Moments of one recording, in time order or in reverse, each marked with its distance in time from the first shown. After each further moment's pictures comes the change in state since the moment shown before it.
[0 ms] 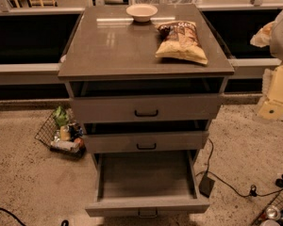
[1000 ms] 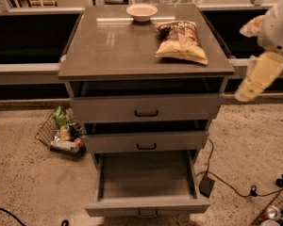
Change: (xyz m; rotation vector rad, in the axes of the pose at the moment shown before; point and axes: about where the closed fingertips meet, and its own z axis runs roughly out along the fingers) arm -0.008 -0.059 0.032 0.054 -0.152 0.006
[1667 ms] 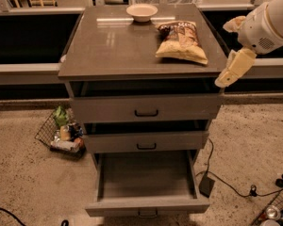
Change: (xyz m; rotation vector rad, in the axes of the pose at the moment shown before) arm -0.016 -0.068 0.061 0.050 -0.202 -0.018
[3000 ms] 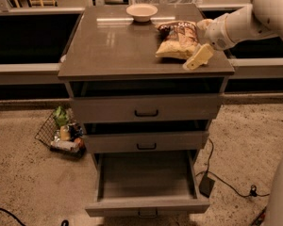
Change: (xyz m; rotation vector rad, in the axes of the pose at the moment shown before) arm -0.013 -0.104 0.126 0.063 -0.229 0.061
